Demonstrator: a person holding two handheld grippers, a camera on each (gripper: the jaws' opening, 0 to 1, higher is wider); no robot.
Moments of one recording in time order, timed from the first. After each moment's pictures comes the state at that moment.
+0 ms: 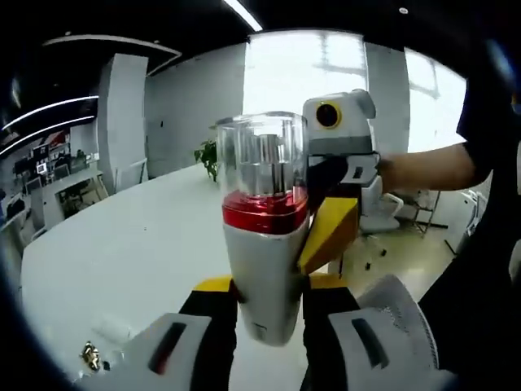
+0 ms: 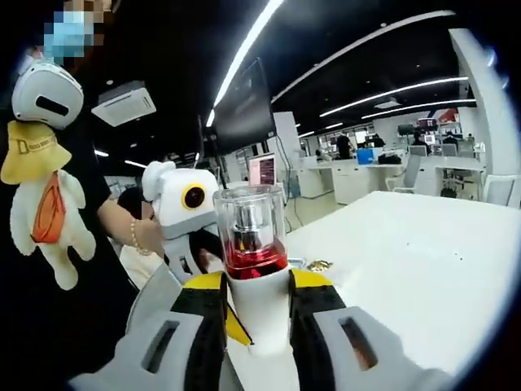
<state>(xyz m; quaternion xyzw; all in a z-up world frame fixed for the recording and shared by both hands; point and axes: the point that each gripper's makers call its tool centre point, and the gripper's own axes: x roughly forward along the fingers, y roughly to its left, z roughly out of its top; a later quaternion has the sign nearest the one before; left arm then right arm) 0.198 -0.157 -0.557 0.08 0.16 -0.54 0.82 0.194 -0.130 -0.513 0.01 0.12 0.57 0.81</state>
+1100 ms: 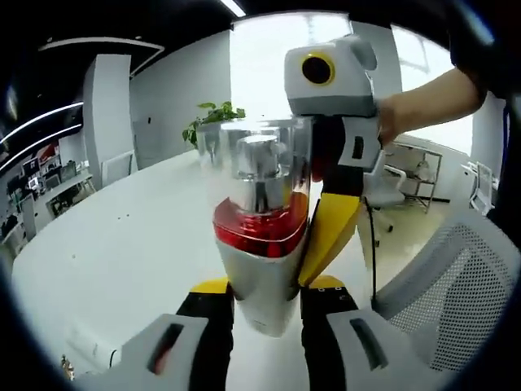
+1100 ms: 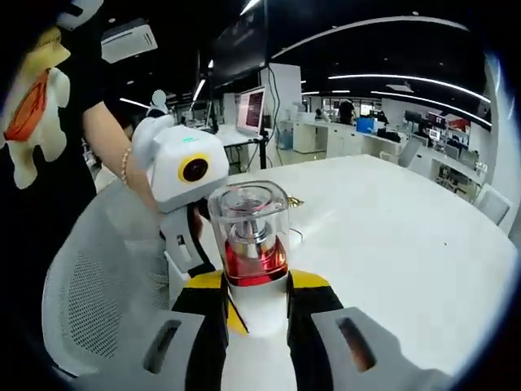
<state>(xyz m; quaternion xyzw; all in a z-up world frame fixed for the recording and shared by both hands) 0.248 -0.195 -0.679 0.13 0.16 -0.56 0.80 0.243 -0.165 -0.641 -0.14 0.19 0.56 0.79</state>
